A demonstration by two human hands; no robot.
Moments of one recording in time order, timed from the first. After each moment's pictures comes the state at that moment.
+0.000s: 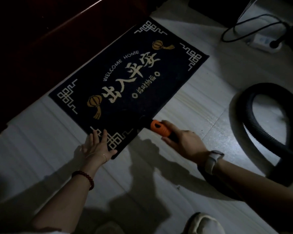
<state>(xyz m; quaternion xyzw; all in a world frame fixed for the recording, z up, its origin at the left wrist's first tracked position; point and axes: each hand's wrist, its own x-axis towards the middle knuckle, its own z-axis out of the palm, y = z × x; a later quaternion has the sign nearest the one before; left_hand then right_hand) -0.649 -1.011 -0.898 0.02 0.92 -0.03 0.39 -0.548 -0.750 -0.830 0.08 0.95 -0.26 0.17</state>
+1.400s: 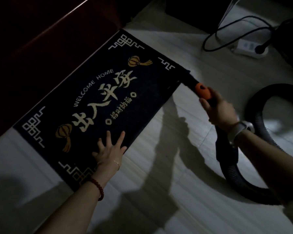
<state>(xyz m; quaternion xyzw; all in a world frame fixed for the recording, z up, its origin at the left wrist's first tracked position) -0.687 -0.862 -0.905 0.09 0.94 -0.06 0.32 -0.633 -0.544 -0.843 0.36 0.89 -0.29 0.00</state>
